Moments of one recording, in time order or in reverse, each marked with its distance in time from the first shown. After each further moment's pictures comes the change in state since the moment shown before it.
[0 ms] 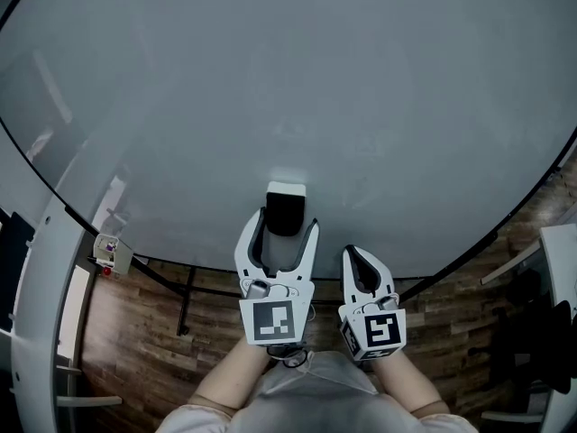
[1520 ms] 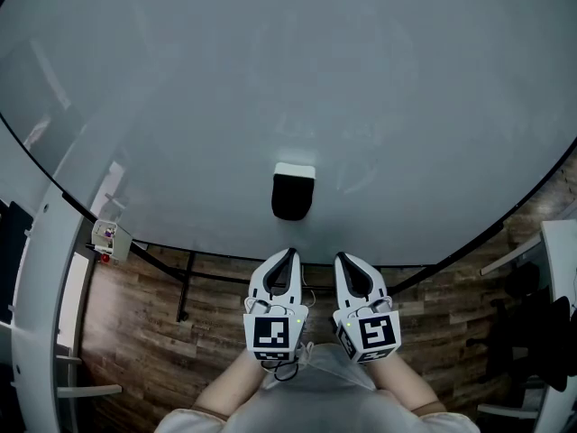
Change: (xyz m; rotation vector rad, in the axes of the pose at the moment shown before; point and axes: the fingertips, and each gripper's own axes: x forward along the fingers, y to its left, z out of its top) left arm -0.070 -0.013 -0.114 -0.031 0.294 -0.088; right arm -0.015 0.031 -0.045 0.045 0.103 0.061
